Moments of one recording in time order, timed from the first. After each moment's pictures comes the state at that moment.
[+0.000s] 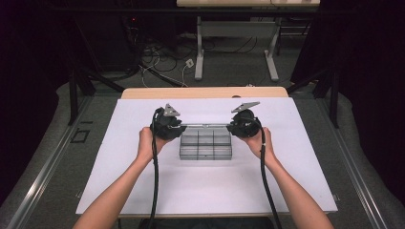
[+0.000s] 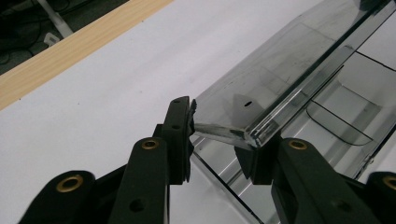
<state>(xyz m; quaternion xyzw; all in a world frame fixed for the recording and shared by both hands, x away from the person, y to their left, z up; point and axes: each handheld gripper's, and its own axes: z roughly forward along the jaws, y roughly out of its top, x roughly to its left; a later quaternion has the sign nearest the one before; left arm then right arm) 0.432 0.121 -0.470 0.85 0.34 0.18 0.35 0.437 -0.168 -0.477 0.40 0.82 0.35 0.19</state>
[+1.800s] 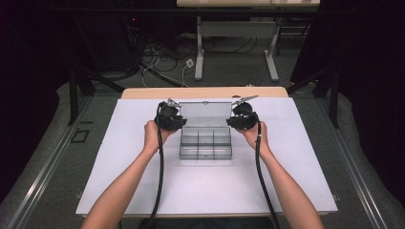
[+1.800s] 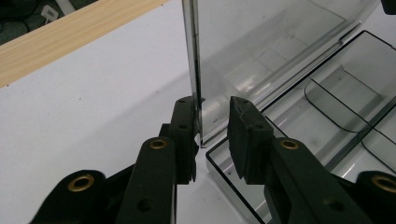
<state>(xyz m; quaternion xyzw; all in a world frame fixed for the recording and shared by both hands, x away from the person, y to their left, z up) 0.479 0.118 -0.491 0.84 0.38 0.16 0.34 0.478 -0.170 -0.493 0.44 0.81 0.35 0.17</state>
